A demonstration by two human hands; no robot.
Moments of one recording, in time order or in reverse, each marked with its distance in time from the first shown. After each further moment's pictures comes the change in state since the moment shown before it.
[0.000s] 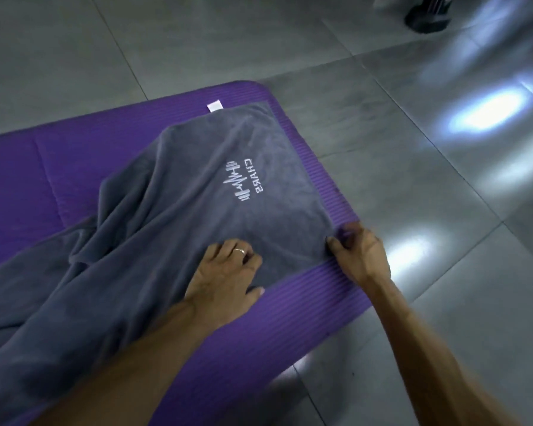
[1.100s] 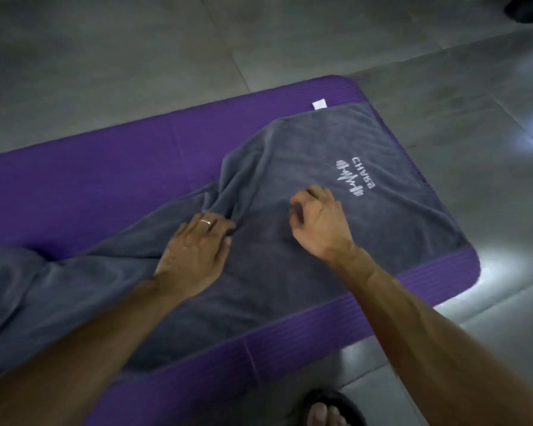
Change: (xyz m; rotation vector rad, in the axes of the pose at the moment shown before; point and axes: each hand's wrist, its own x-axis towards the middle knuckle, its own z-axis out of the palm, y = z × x) left_hand -0.138 -0.114 -0.045 -0.090 0.258 -0.298; right_hand -0.078 -0.190 0.065 -0.054 0.019 -0.613
